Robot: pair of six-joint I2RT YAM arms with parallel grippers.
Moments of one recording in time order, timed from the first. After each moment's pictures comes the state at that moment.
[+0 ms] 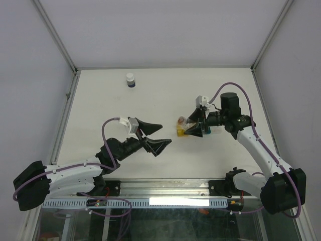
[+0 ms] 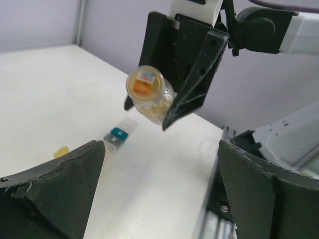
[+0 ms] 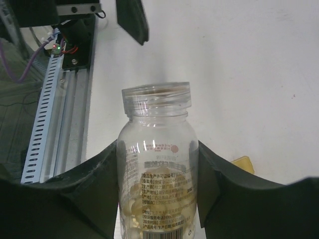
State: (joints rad) left arm -1.03 0.93 0.31 0.86 -0.03 -0.46; right arm 0.29 1.10 0.84 -0.37 -1.15 -0.49
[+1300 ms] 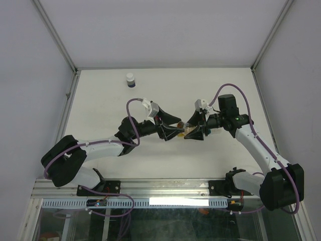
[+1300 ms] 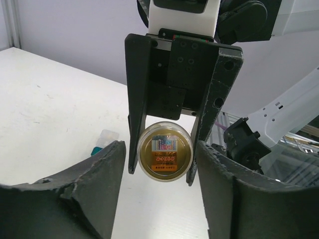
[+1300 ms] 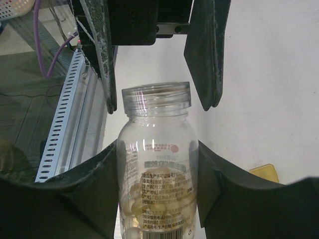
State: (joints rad) left arm -0.85 1.42 0.59 1.11 0.48 -0.41; right arm 0.29 1.14 0.84 -0.49 -1.27 -0.62
